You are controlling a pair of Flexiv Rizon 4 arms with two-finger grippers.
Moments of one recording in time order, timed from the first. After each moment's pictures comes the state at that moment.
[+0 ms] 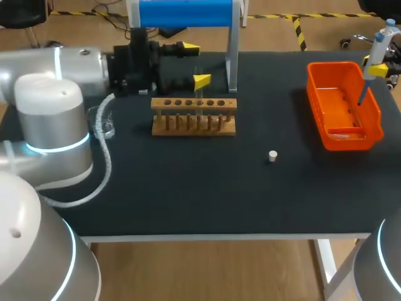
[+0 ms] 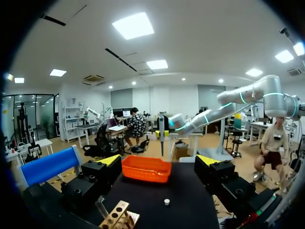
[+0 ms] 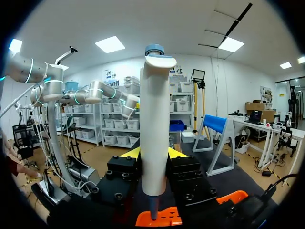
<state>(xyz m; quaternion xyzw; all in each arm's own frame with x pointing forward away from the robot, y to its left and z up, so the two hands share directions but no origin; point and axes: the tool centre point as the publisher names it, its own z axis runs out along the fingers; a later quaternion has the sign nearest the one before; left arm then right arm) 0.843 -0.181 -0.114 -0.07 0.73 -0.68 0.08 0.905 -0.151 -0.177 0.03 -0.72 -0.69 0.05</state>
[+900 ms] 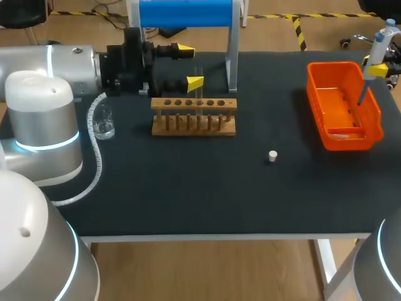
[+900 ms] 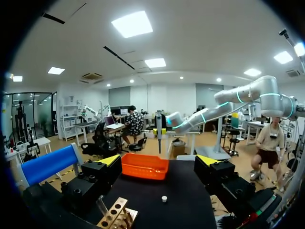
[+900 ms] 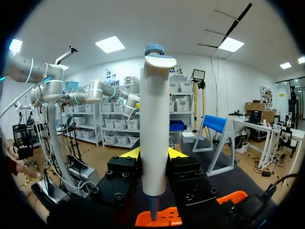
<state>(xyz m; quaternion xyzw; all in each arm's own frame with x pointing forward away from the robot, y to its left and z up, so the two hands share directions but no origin) 0.839 -0.174 -0.114 -0.07 0.73 -0.67 0.07 0.905 -0.151 -0.176 0.03 -0.72 -0.69 0.05</state>
